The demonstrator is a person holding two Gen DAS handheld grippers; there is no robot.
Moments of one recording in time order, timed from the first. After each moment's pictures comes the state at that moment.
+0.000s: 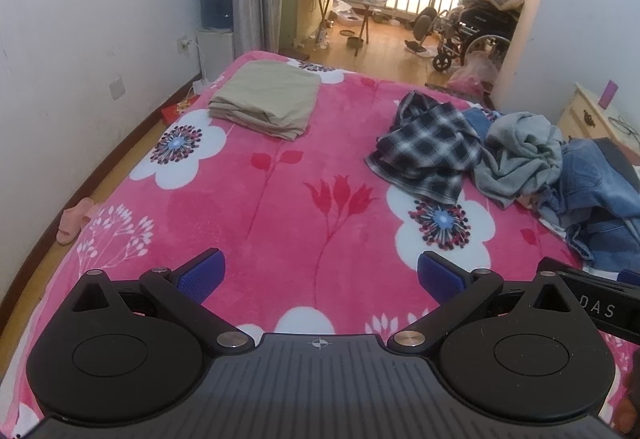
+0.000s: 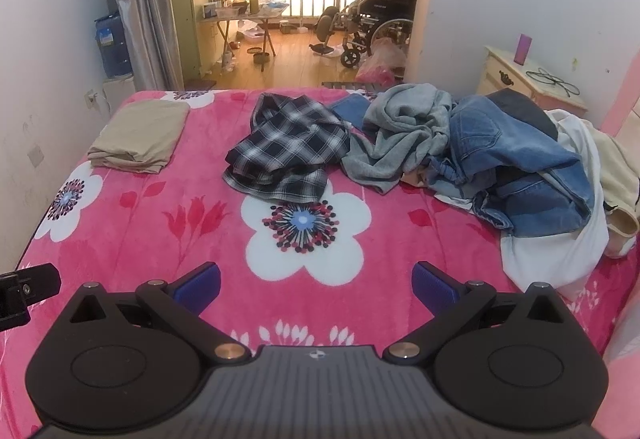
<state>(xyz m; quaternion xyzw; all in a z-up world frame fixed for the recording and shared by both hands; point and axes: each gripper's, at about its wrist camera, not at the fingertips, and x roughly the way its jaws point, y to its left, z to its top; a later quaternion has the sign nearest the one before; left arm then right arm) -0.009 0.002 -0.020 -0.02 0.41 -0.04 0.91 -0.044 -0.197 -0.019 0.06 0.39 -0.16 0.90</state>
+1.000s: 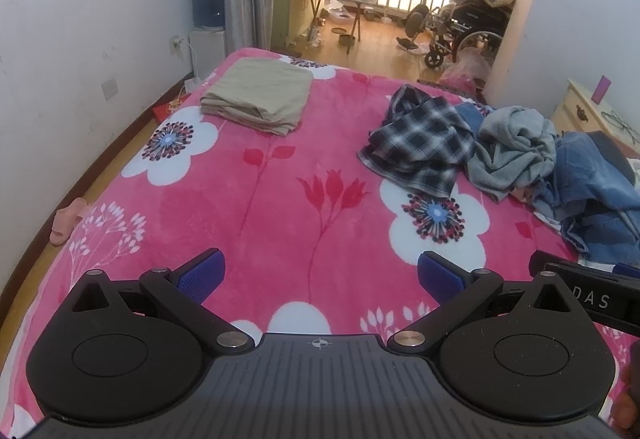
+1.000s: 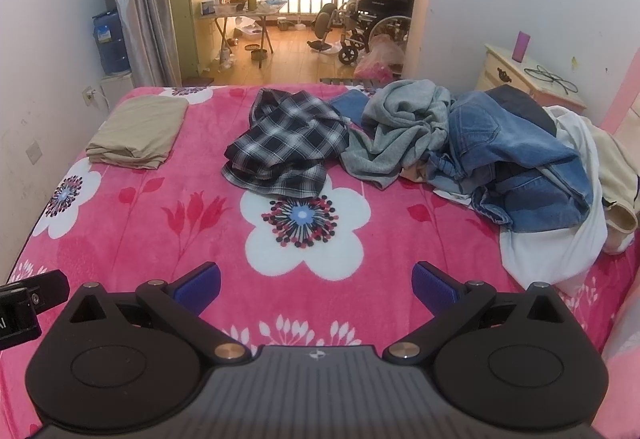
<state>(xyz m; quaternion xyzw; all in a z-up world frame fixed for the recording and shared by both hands) -0.012 0.000 -0.028 -0.02 0.41 -0.05 0.91 -0.046 -0.194 -0.024 0.06 0.40 -0.16 0.90</state>
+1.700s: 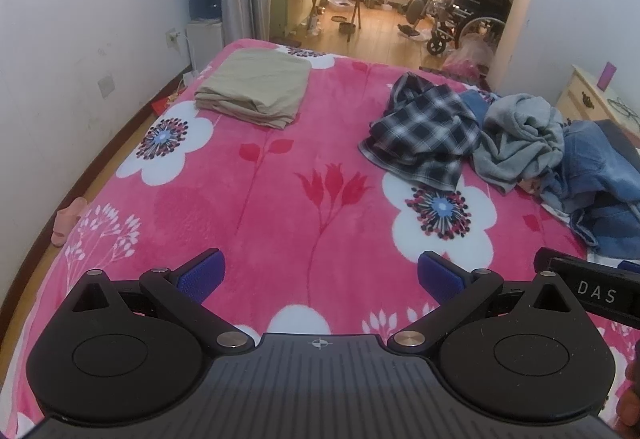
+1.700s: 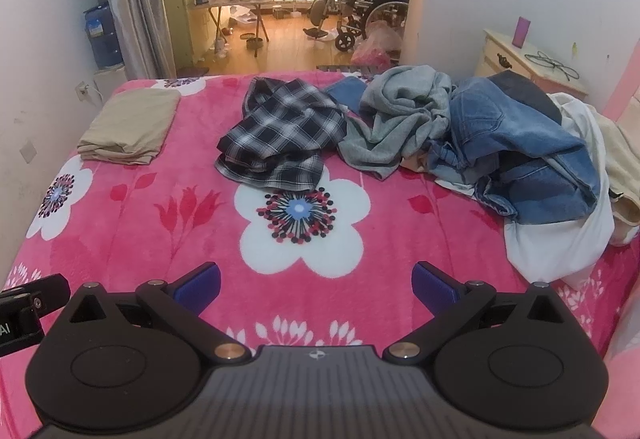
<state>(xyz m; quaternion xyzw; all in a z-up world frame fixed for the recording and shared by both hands) 0.009 -0.013 -0.036 0.00 0.42 -0.05 0.90 -0.024 -0.209 -0.034 0.07 0.41 -0.16 0.89</state>
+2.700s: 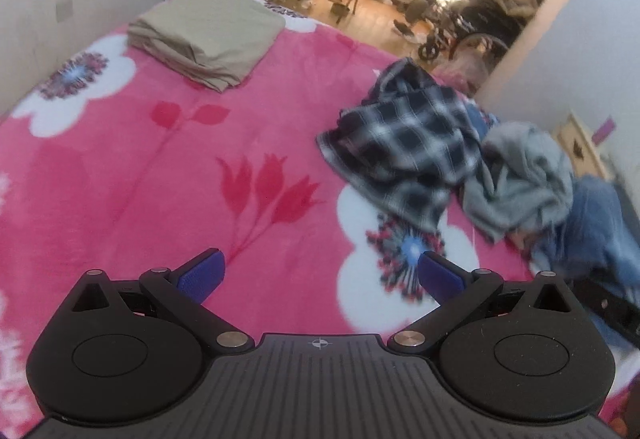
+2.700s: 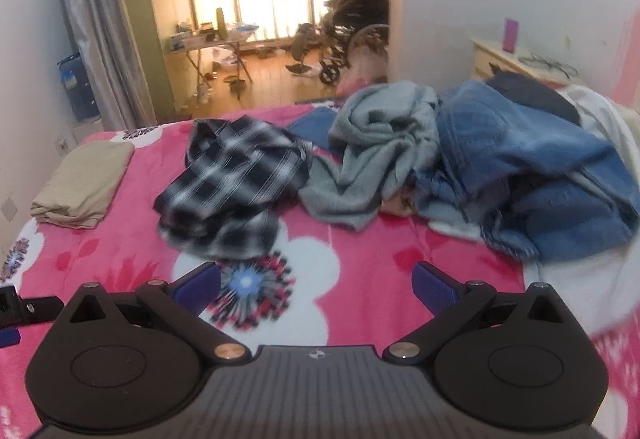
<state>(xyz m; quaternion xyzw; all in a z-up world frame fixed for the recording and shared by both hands) 0.140 -0.052 -0.154 -0.15 0.45 -0.08 0.88 0.060 -0.328 -0.115 0.09 0.34 -0.16 0.92</state>
